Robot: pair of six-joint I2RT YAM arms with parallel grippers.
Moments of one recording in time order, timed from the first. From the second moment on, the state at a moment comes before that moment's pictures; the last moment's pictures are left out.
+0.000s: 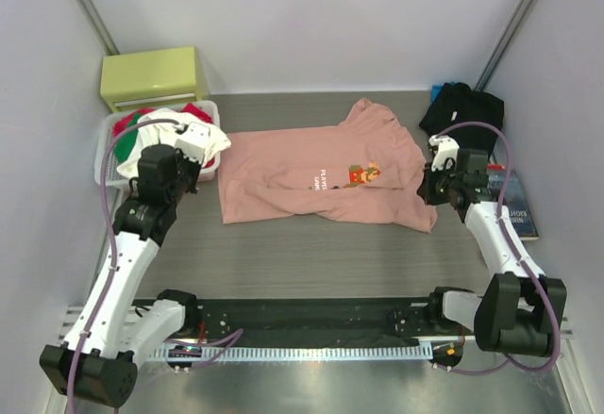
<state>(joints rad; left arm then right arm) -0.20 0.93 0.96 -0.47 -0.12 0.32 -0.12 1.14 0.75 -0.37 -0.33 -0.18</state>
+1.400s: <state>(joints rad) -0.30 2.12 1.73 -0.80 0.05 0.13 0.17 1.99 1.49 -0.54 -0.17 -0.12</state>
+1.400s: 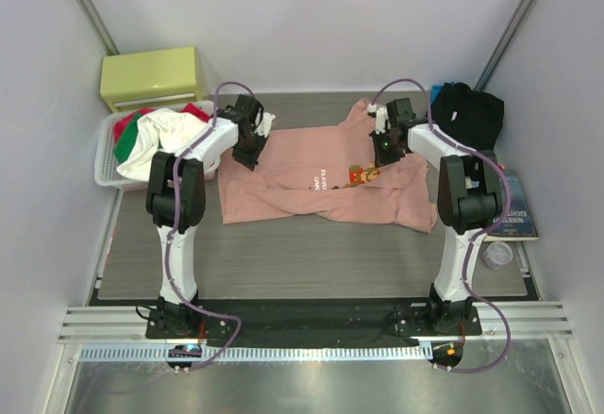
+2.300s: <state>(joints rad) -0.27 2.08 1.53 -0.68 0.13 0.10 0.17 1.90 1.18 -0.22 -0.19 -0.10</state>
